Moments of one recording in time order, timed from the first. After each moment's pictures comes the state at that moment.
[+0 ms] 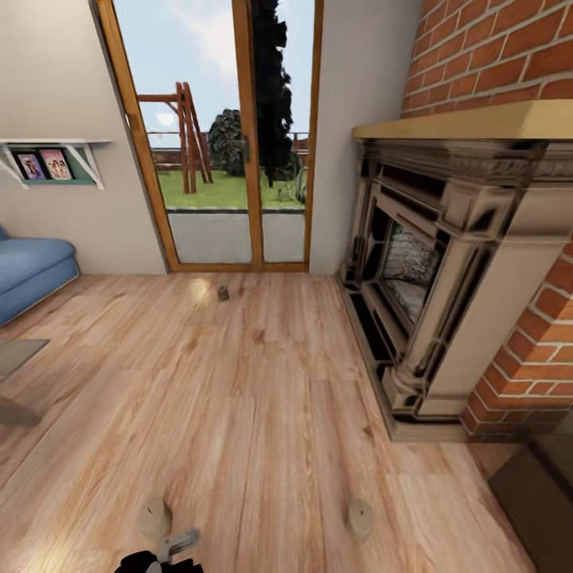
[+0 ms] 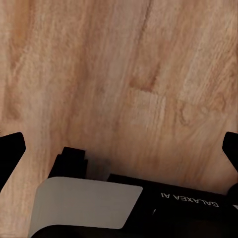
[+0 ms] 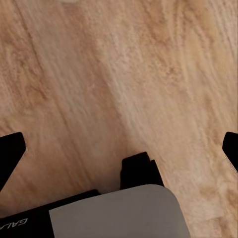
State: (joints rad) left arm -0.22 0.11 -0.26 -0.80 0.68 0.58 0.28; right arm -0.28 -0.15 0.35 -0.24 -0.74 0.08 0.01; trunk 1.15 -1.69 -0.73
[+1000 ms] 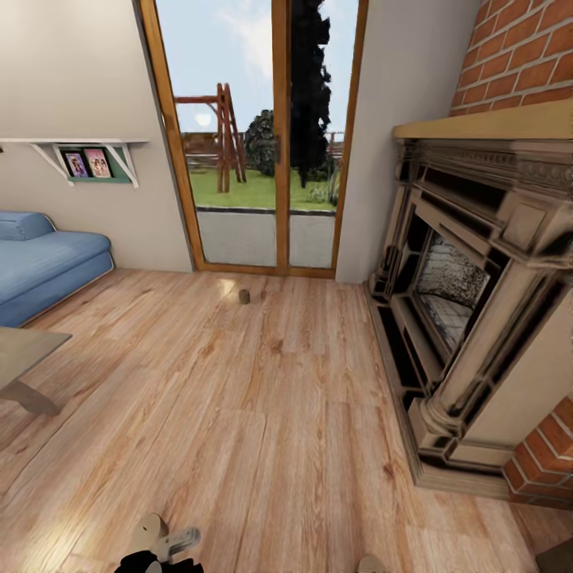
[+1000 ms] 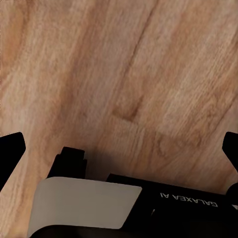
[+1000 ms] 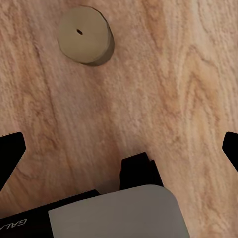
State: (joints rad) left arm -0.22 0.11 -0.26 -0.80 0.68 0.58 0.28; right arm -0.28 -0.15 0.35 -0.24 -0.74 0.07 0.01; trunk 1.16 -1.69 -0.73
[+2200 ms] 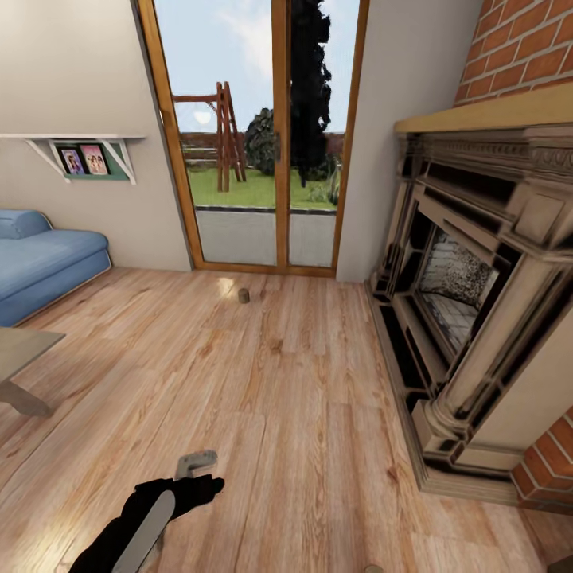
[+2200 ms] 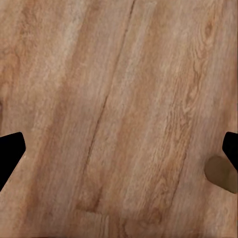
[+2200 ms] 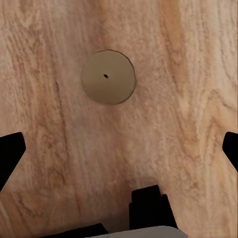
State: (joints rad) left arm -0.29 0.12 -0.27 -1.14 0.68 0.67 0.32; right arm -0.28 -0.13 0.40 -0.27 -0.73 -0.03 0.01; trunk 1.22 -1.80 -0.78
